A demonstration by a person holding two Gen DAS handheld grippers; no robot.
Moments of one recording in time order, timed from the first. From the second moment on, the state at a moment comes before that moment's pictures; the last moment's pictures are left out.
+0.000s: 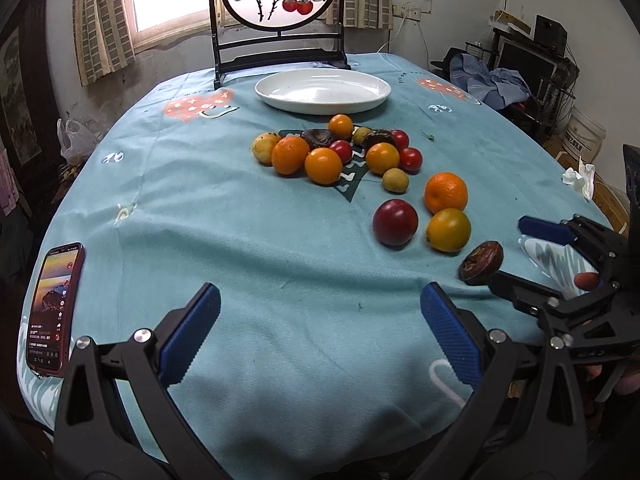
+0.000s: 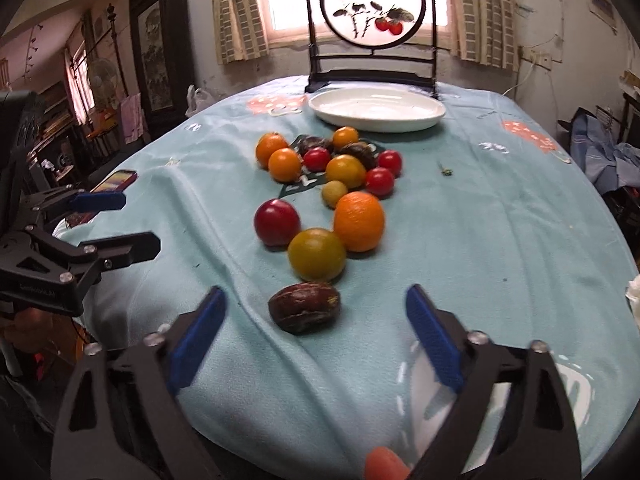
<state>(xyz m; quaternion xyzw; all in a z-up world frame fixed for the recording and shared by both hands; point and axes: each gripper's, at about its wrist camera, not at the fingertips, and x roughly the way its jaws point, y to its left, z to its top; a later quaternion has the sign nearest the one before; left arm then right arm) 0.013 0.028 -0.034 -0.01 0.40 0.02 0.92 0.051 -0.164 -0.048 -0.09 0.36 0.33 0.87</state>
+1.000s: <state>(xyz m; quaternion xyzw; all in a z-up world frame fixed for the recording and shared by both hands) 0.109 -0.010 -0.062 0.06 0.43 -0.17 0.88 0.079 -0.197 -0.041 -0.02 0.37 0.36 0.86</state>
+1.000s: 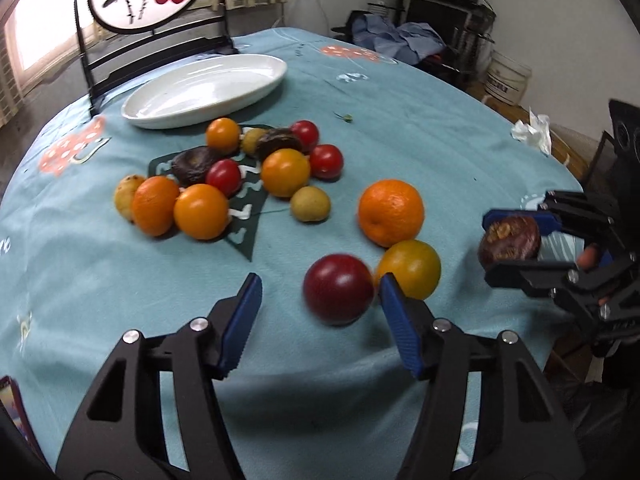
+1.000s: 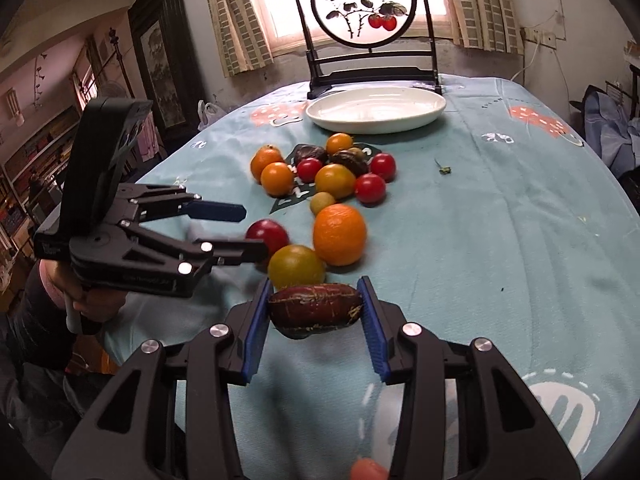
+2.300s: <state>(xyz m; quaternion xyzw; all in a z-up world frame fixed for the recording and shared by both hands) 0.362 0.081 -0.029 -0.03 0.46 -0.04 0.89 0.376 -0.071 -0.041 -0.04 0.44 0.31 0.85</state>
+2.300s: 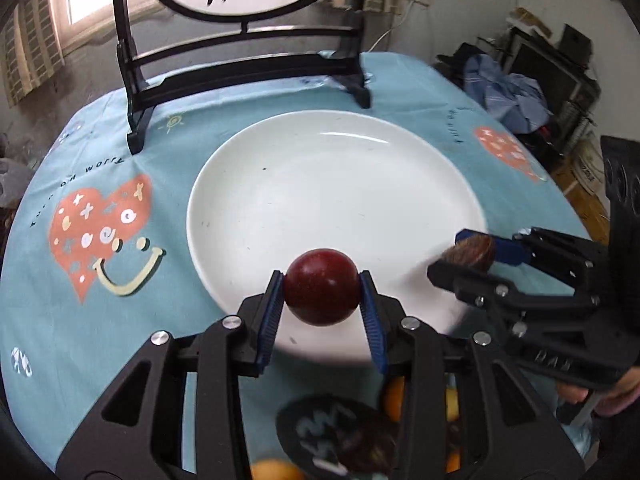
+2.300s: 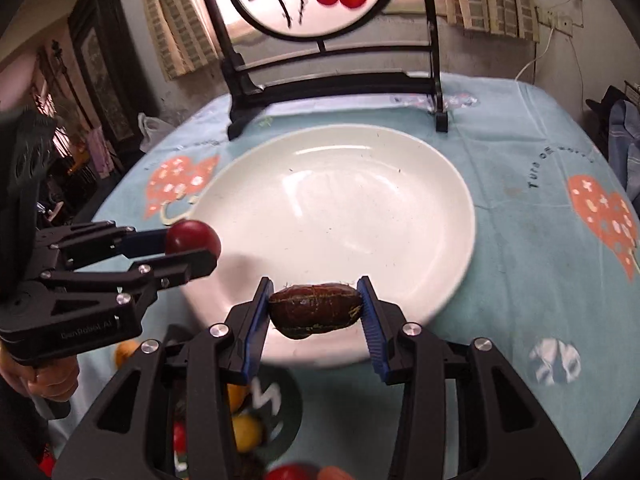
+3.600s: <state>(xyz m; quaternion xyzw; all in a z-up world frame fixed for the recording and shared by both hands) 0.113 0.049 -0.054 -0.06 0.42 -0.04 0.91 0.144 -0.160 -0.047 0.00 0.41 0.33 0.85</state>
